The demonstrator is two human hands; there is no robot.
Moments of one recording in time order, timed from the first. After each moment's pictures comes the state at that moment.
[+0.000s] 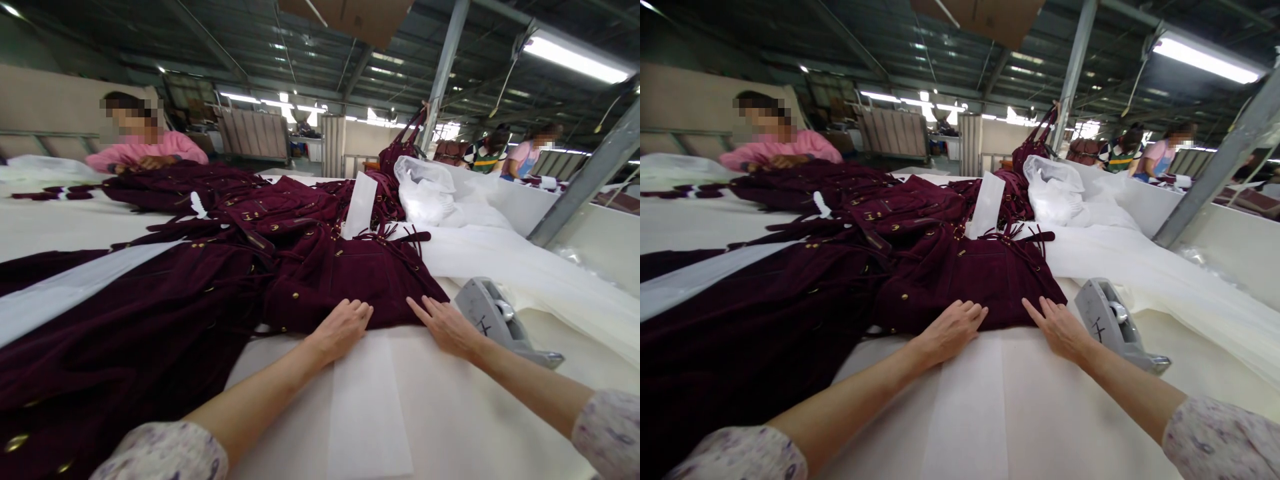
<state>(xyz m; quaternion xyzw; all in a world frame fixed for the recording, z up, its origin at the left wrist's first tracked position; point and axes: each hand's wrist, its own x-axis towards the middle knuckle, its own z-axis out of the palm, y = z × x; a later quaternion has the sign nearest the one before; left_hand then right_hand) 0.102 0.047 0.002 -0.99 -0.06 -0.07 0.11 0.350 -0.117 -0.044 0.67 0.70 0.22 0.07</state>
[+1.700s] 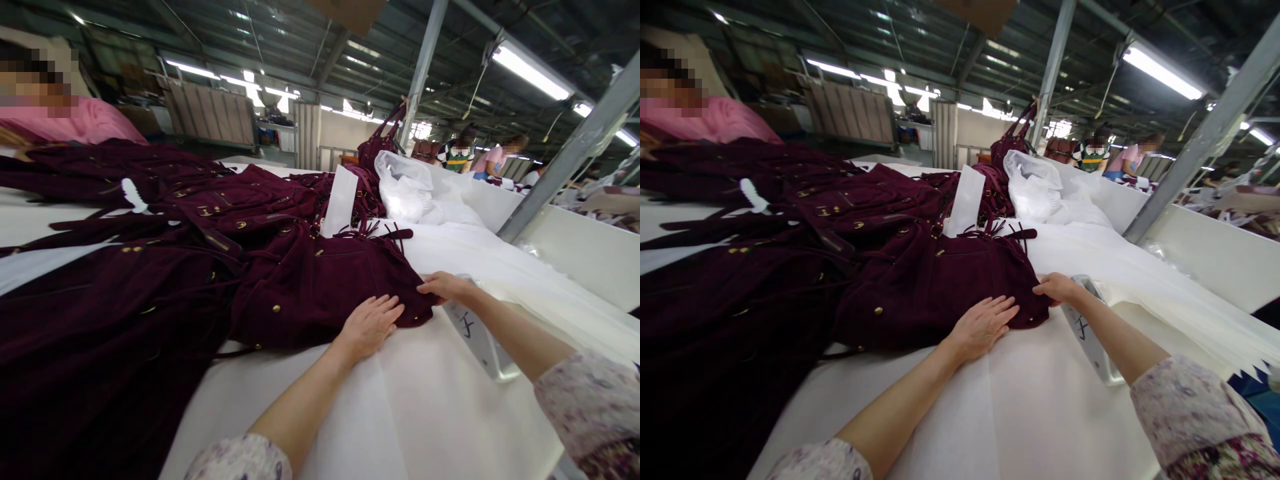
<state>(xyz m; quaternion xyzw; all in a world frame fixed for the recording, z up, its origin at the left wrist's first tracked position) 0.187 0.041 -0.046 -0.98 0.00 -0.18 0.00 0.399 -0.069 0.030 0.87 0.38 -0.25 -0.18</state>
